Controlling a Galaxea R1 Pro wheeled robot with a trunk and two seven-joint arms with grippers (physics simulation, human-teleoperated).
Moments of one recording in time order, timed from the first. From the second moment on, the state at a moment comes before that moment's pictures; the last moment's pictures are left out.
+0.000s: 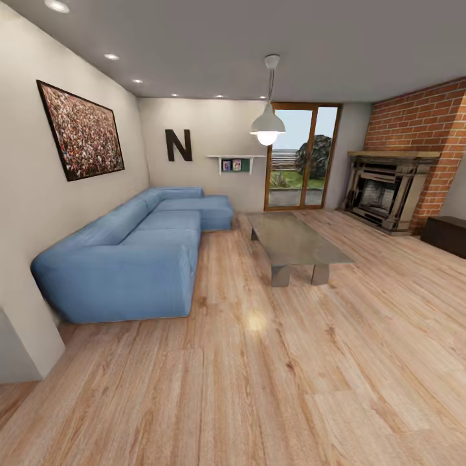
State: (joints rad) left arm 0.00 0.00 0.00 0.00 0.00 0.00 0.00; right arm 0.00 0.00 0.00 0.00 0.00 0.00 0.00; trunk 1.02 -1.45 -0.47
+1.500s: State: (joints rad) left arm 0.03 0.00 0.01 -0.78 0.00 0.00 -0.01; right arm -0.14 -0.12 0.00 -0.47 0.00 -0.13 -0.01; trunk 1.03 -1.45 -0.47
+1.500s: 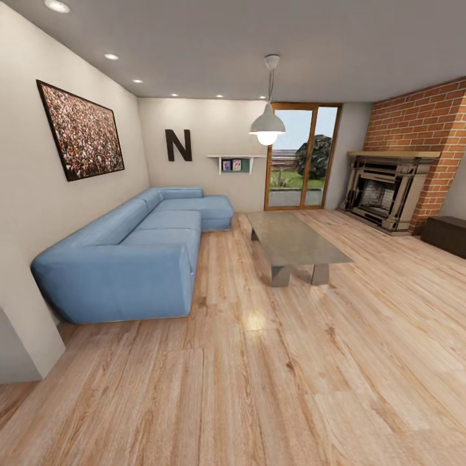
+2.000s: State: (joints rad) left arm 0.03 0.00 0.01 -0.75 0.00 0.00 -0.01; right arm -0.14 -0.12 0.00 -0.43 0.00 -0.15 -0.01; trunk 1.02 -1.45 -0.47
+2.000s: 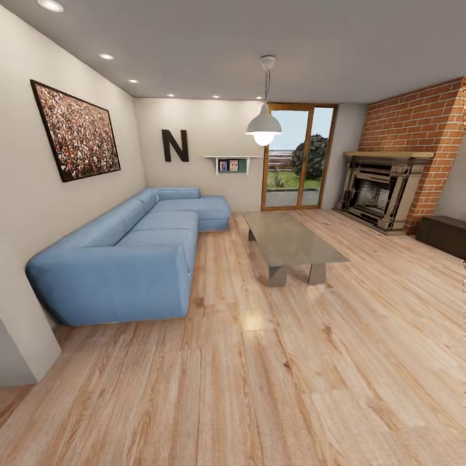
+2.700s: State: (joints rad) left arm 0.03 0.00 0.01 -0.74 0.00 0.00 -0.01; right arm -0.14 -0.12 0.00 -0.43 0.00 -0.15 -0.01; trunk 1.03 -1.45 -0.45
